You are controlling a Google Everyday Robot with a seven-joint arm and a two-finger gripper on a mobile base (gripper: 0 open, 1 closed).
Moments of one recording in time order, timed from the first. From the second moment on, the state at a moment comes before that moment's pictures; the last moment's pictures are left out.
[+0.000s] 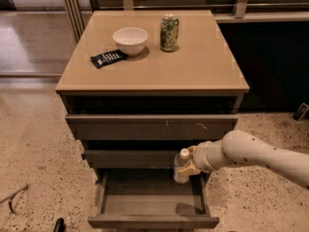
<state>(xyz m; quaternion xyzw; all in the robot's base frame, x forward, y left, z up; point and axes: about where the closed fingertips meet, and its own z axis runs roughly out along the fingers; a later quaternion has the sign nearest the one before) 0.529 -0.118 0.539 -0.58 0.75 0.13 0.31</state>
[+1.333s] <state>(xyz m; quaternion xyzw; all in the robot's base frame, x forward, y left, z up) 0.539 -0.100 0.382 -0.56 0.76 0.17 0.29</state>
